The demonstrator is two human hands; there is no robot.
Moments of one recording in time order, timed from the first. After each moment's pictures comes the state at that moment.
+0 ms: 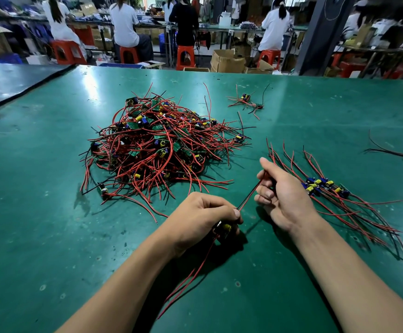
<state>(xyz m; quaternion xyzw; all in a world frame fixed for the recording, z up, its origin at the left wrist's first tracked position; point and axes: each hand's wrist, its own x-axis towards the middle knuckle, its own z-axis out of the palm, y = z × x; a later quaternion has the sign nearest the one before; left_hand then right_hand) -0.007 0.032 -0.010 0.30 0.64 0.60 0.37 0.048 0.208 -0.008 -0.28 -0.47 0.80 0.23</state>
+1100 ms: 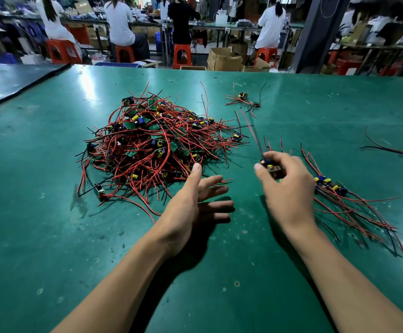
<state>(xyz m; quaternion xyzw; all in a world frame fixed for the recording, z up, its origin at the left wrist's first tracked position) -0.015 0.040 -0.012 0.14 0.55 0.73 0.38 0.058 0.209 -0.016 -0.26 -0.80 0.33 0.44</state>
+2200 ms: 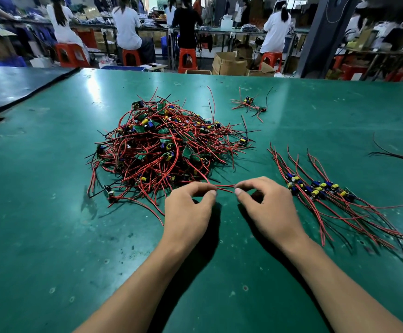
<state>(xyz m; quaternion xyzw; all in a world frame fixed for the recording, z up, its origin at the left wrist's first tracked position) -0.018 0.034 -0.019 0.19 0.79 0.59 0.05 0.053 0.184 -0.030 -0.18 -0.87 0.36 0.30</state>
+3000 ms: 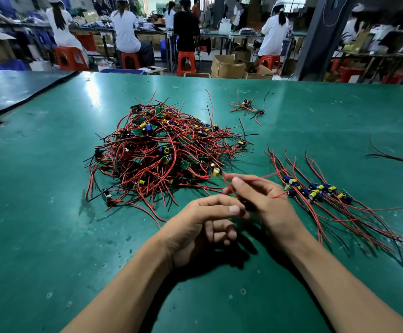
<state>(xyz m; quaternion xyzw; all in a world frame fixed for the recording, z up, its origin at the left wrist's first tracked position) -0.008 0.027 -0.002 0.22 0.45 0.70 0.51 0.057 0.172 -0.009 -0.10 -0.61 0.76 0.19</state>
